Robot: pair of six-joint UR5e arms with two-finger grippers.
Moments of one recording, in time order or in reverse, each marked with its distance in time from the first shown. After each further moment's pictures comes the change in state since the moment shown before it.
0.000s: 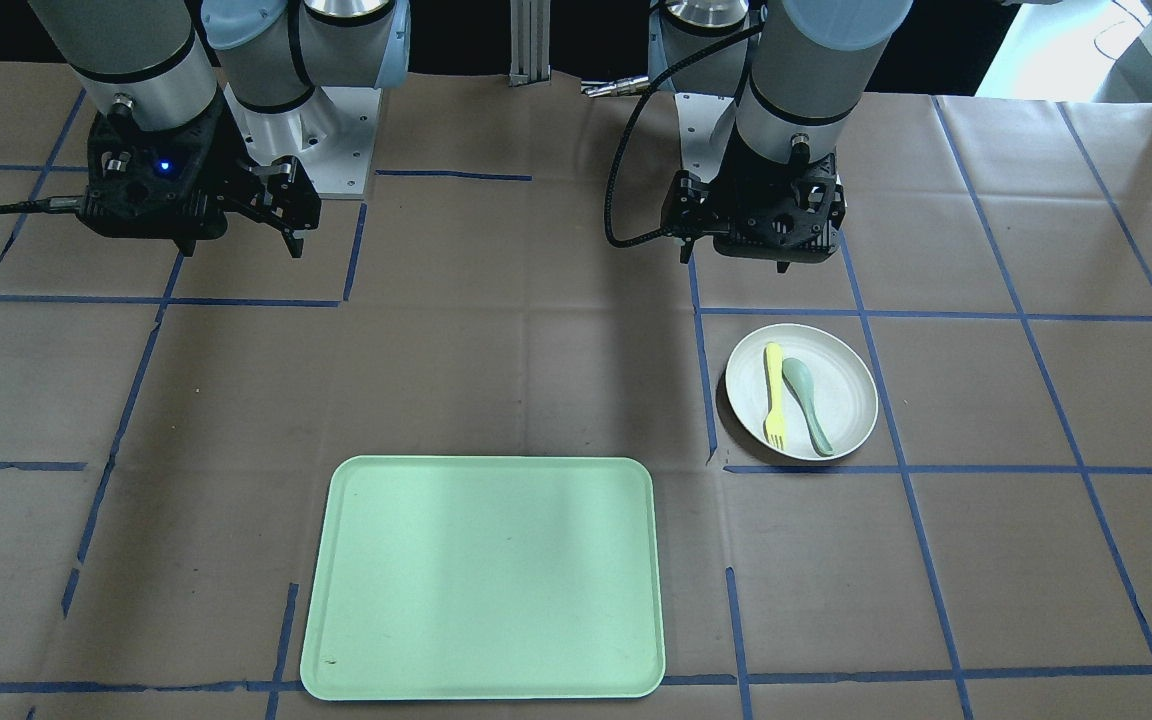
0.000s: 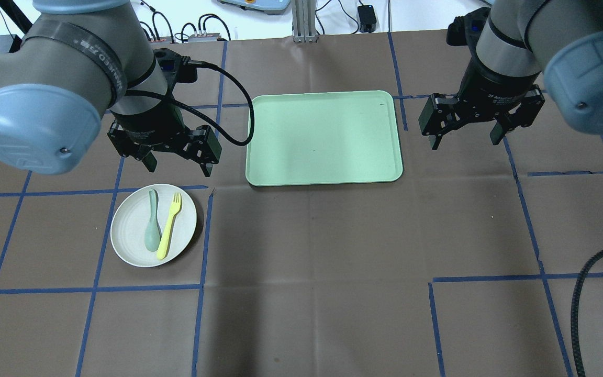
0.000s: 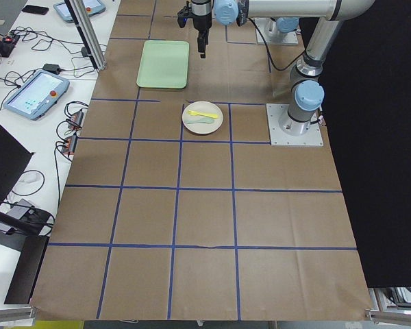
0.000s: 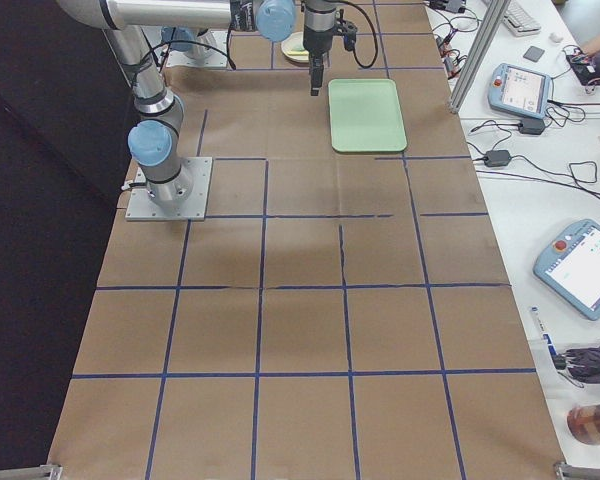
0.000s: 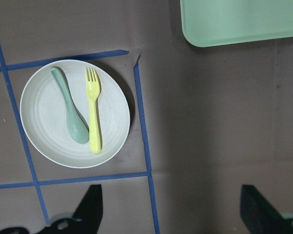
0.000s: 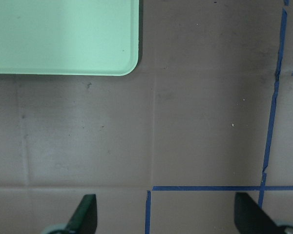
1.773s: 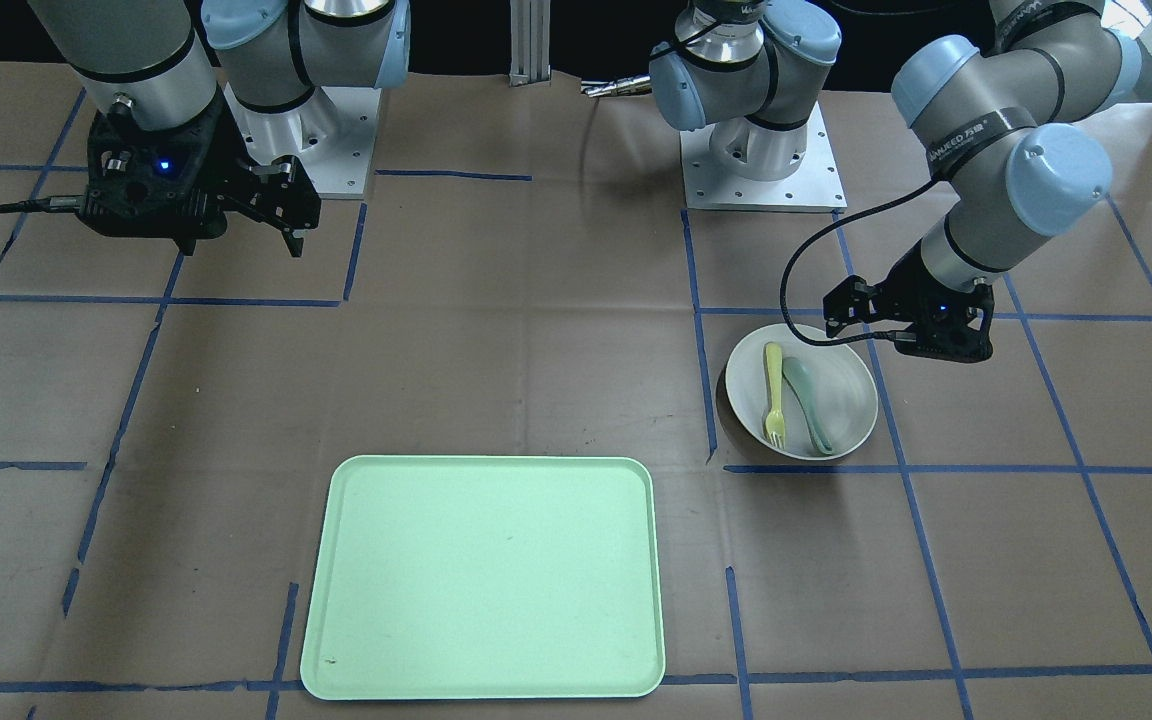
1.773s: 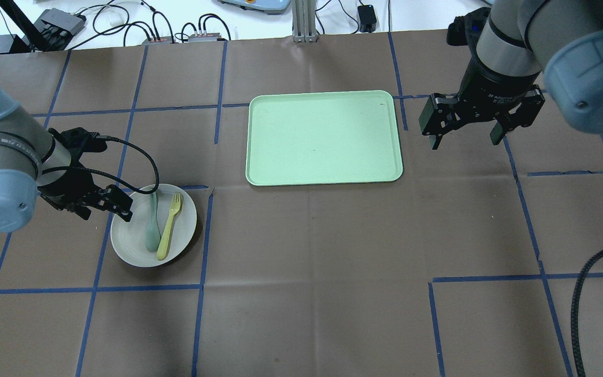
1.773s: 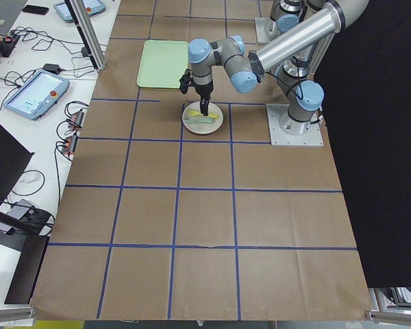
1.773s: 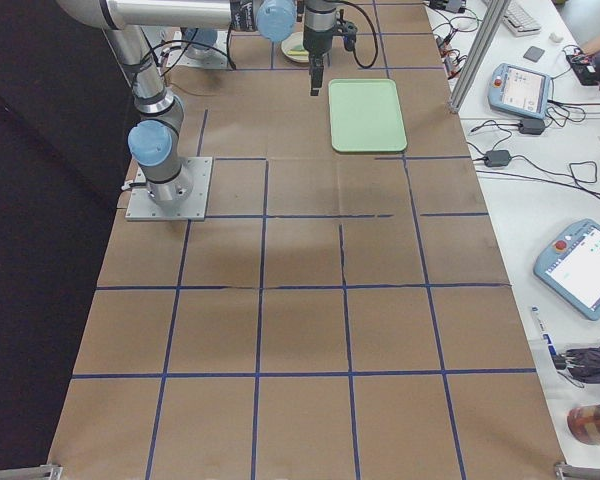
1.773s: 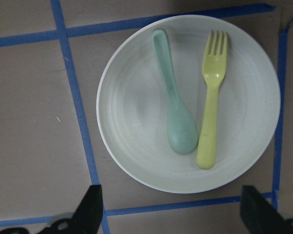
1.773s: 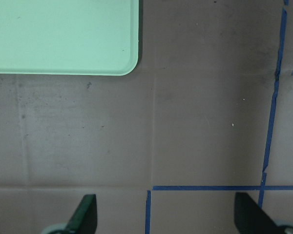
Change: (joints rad) left arm 0.509 -0.055 -0.391 0.402 -0.053 0.511; right arm -0.001 0.000 0.000 0.001 0.000 0.000
